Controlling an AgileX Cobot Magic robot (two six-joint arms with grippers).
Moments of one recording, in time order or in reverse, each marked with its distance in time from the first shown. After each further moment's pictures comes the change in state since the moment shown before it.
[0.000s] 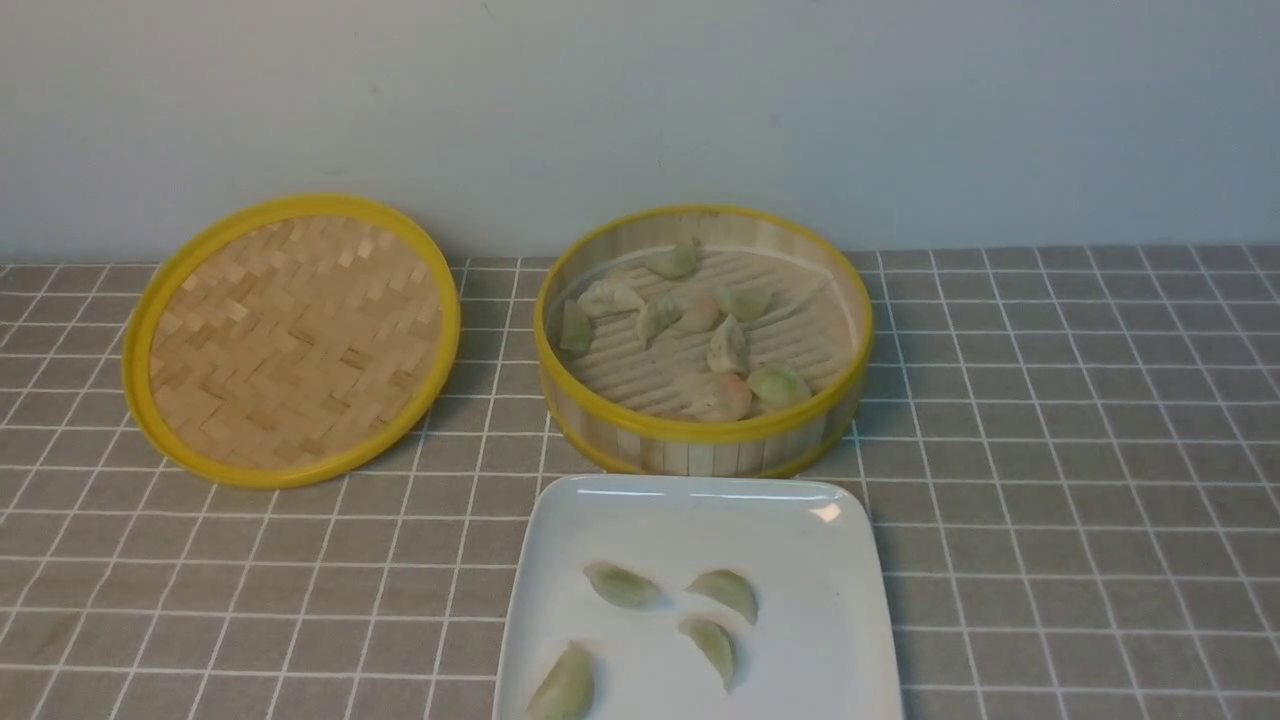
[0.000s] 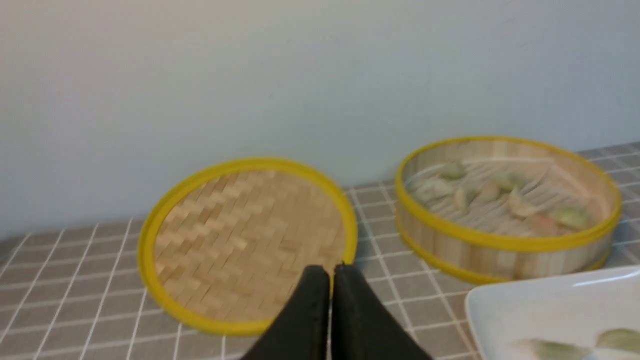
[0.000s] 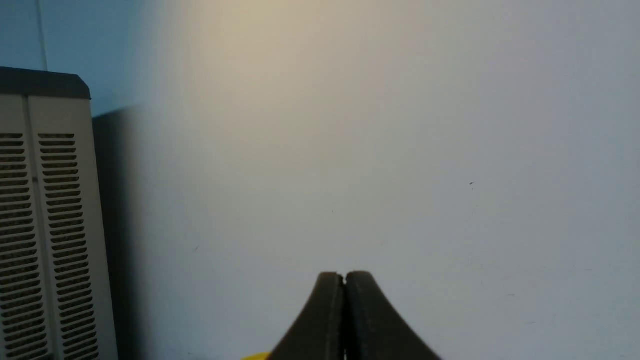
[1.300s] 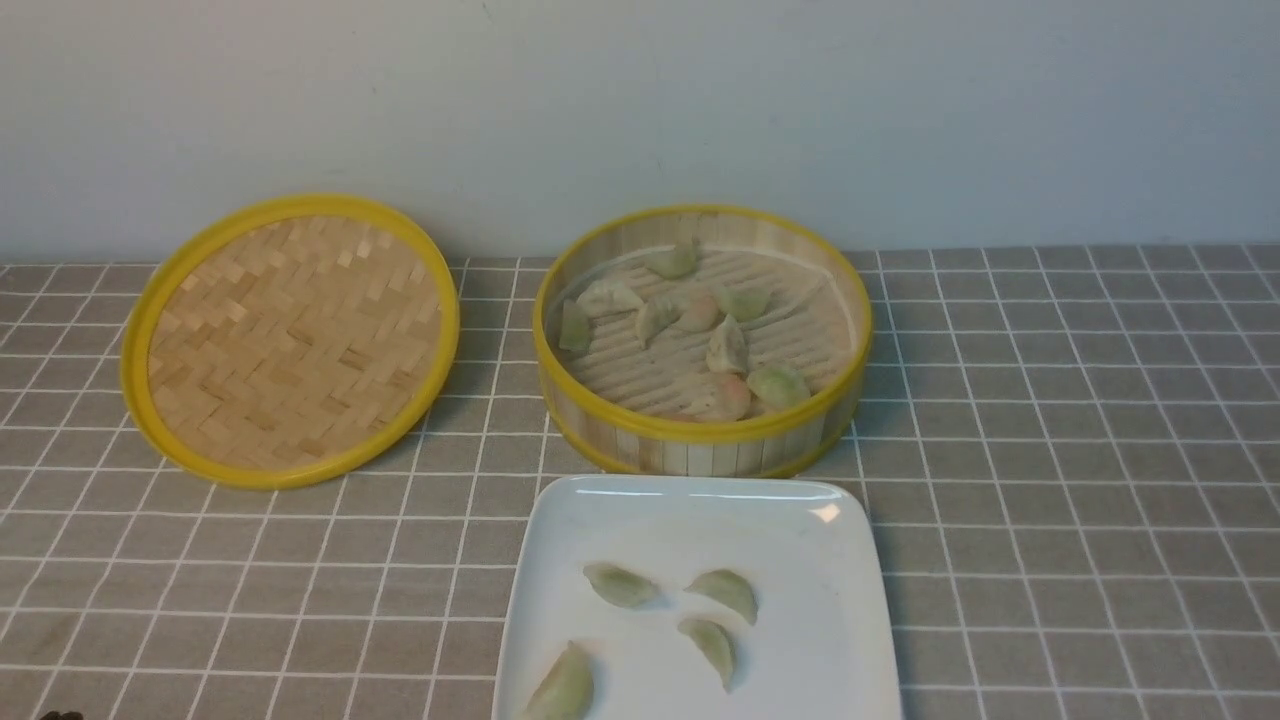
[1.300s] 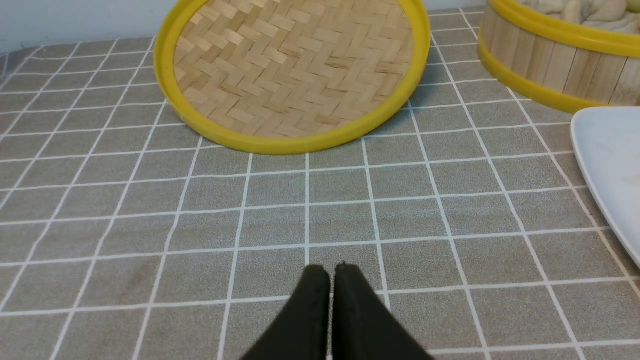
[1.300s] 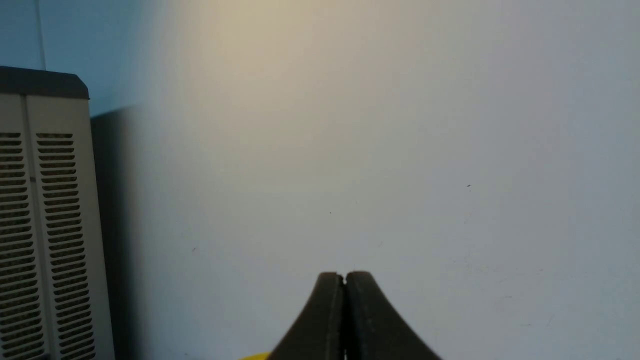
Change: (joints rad) right arm 0.000 -0.003 0.000 -0.004 0.000 -0.003; left arm 0.090 -0.076 0.391 -0.003 -0.141 0.000
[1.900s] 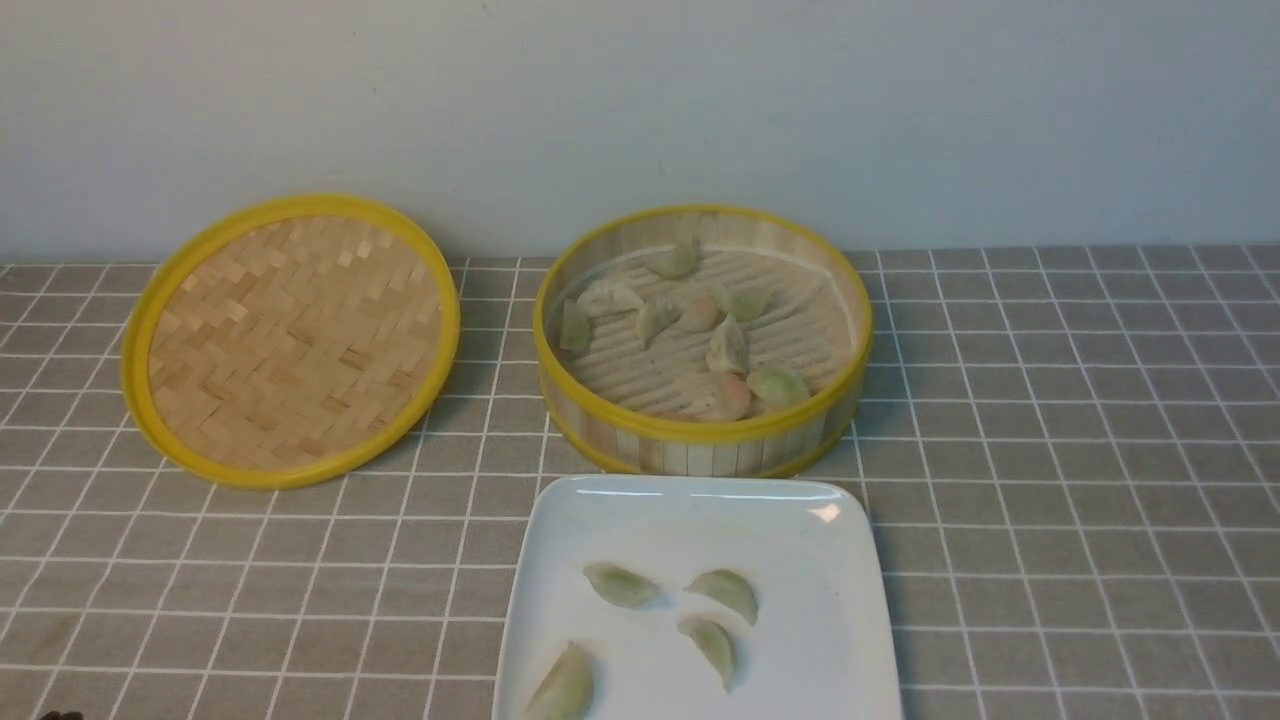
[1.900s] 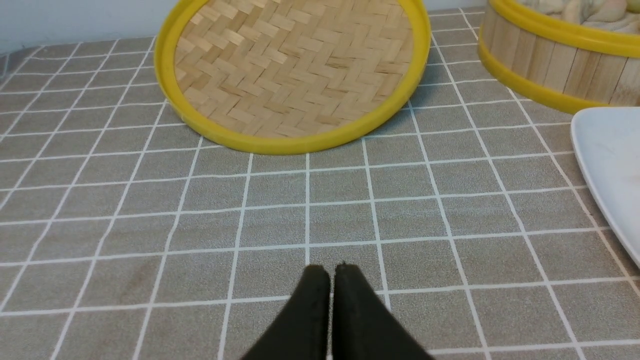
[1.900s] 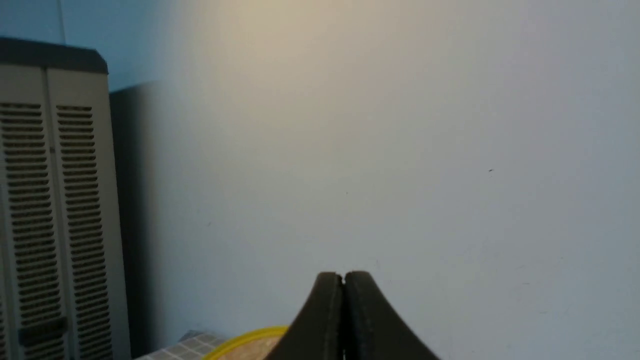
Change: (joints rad) right arm 0.000 0.000 0.041 0.234 -0.002 -0.282; left arm 0.000 0.000 0.000 0.000 0.000 0.000
